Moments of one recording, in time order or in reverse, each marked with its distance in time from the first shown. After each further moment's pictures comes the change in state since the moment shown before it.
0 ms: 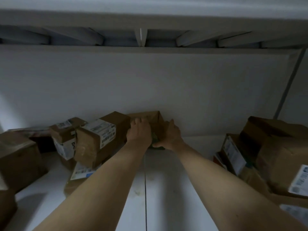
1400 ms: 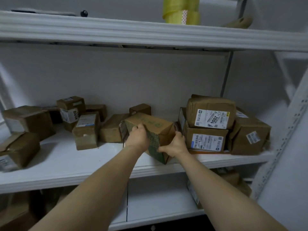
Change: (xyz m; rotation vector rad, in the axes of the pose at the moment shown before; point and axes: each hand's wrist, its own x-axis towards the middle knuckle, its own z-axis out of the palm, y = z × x) left_hand -0.271 0.064 0.004 -0.228 -0.086 0.058; right_hand -0.312 0.101 -0.072 0.342 0.085 0.182
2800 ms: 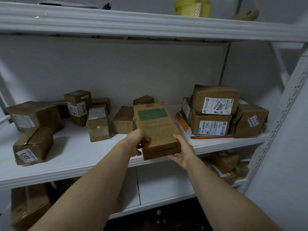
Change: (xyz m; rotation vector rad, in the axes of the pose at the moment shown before) left_hand -0.041 -0.072 -0.039 -1.028 -0.420 -0.467; right_hand -0.069 0.000 0.052 1.143 -0.038 0.515
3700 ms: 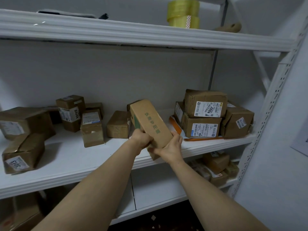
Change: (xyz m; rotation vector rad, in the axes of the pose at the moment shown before) left_hand 0.011 0.006 0.023 0.165 0.034 0.241; right_hand -0.033 0.008 0.034 -0.932 0.156 -0.652
